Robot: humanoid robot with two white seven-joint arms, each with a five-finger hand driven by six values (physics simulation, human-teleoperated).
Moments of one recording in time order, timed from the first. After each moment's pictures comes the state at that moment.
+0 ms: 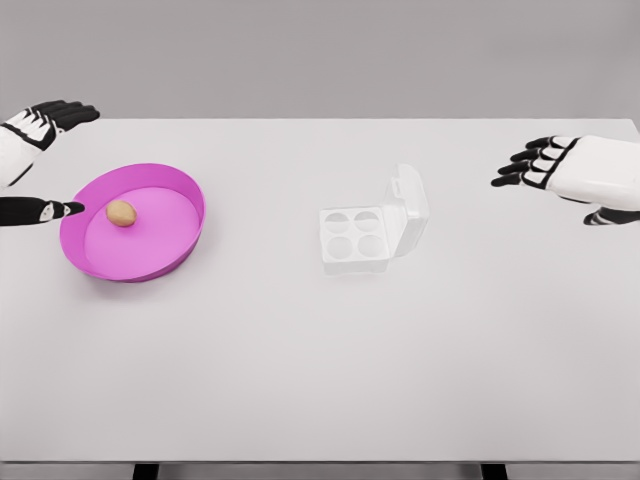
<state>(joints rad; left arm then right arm) -0.10 0.83 -0.01 -1.60 -0.25 -0.61 -0.13 -0.45 -1.09 0.33 -1.75 0.36 -0.55 0.61</state>
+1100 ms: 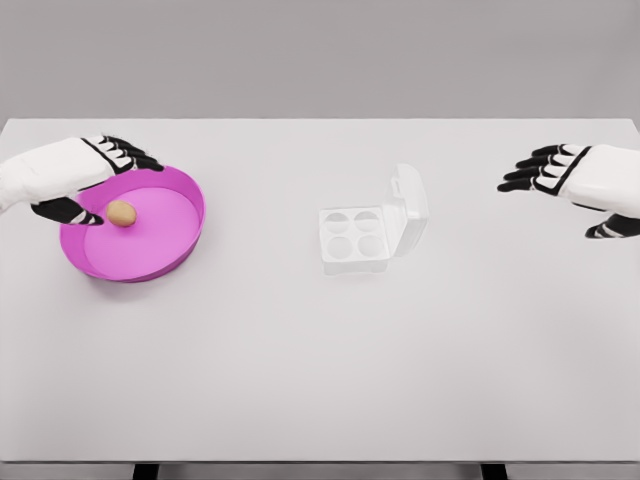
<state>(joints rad) -0.46 0.85 -0.30 -1.45 -0.39 -0.61 -0.56 -0.34 -1.09 0.21 -1.73 0.25 -0.59 0.61</state>
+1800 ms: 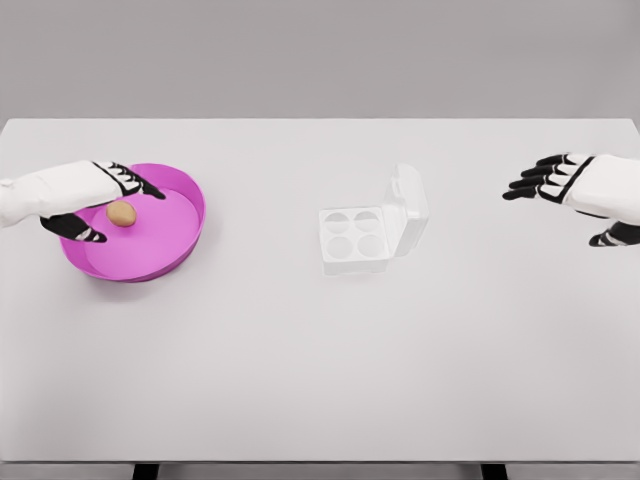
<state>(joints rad) -0.50 0.83 -0.37 -1.37 -0.40 -0.61 -0.61 -0.31 -1.08 0.20 -1.70 0.25 -0.61 0.61</state>
